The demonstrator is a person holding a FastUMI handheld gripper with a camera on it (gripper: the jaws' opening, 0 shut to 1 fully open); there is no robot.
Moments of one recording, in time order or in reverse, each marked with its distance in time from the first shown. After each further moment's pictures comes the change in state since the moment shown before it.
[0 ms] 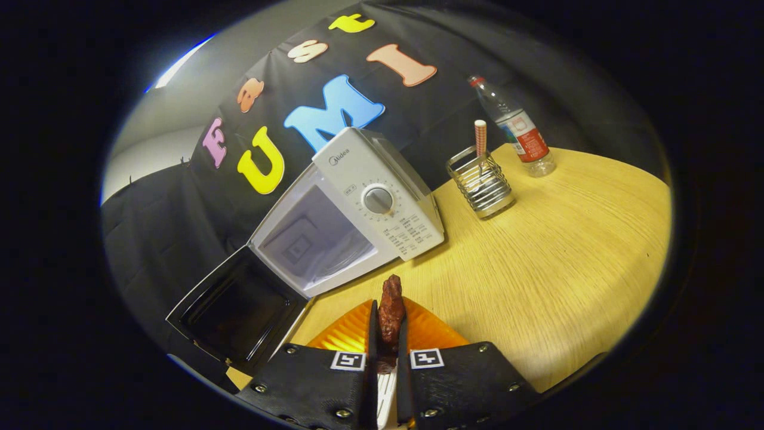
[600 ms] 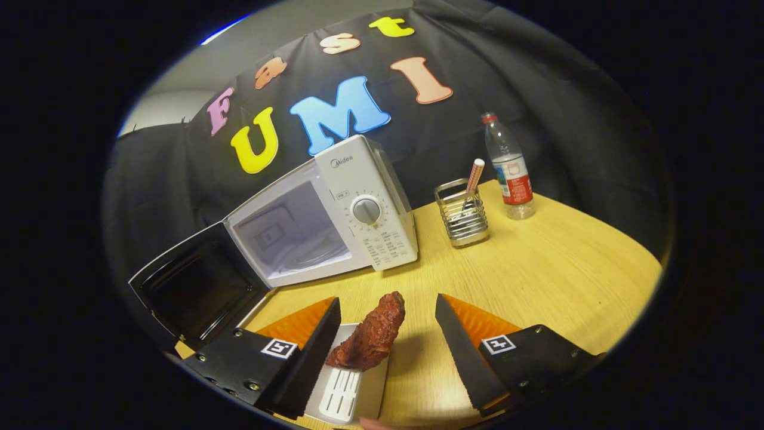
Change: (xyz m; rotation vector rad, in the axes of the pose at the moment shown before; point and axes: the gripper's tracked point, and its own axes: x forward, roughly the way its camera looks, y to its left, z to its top) arm -0.009 -0.023 0.005 -0.150 -0.007 -0.120
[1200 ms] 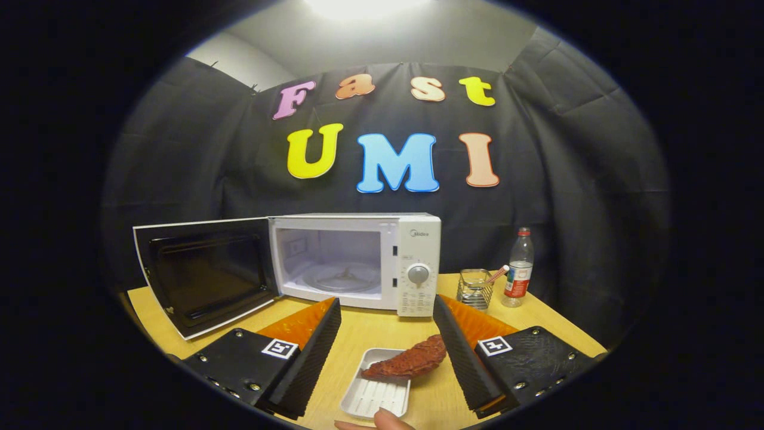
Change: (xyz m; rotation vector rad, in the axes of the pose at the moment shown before) arm -0.057 0.077 0.048 -0.441 -0.248 -0.102
